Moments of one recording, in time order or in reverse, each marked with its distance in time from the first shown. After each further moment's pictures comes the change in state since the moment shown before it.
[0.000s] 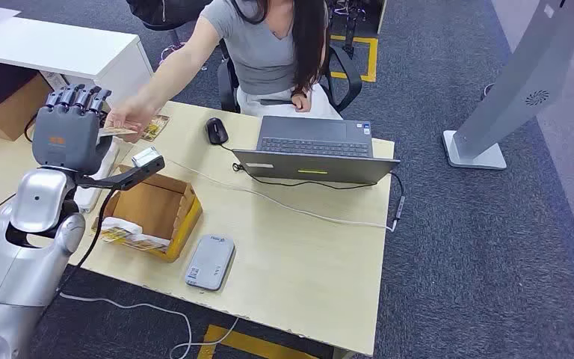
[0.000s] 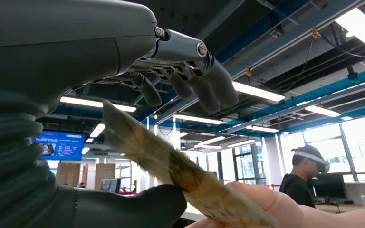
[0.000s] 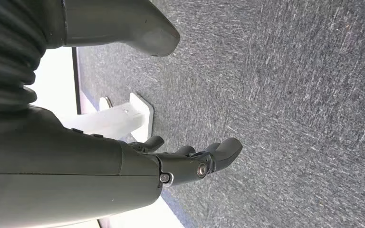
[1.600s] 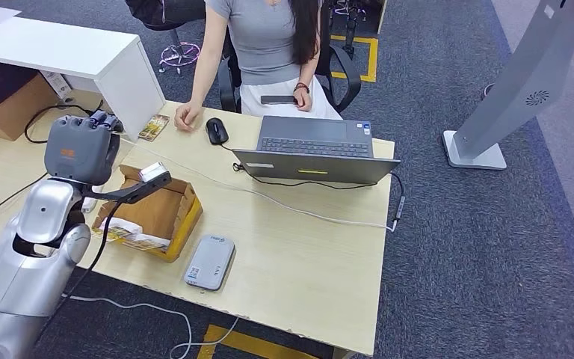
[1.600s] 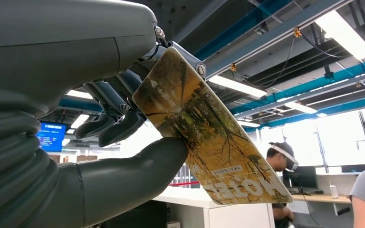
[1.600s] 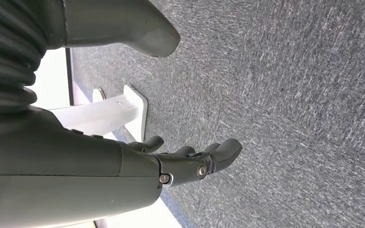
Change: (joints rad) left arm 0.046 -0.005 -0.013 -0.010 0.062 0.038 -0.042; right arm -0.003 -0.002 0.020 0.001 0.010 -0.003 -0.021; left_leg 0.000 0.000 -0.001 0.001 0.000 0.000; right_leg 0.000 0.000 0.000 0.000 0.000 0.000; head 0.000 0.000
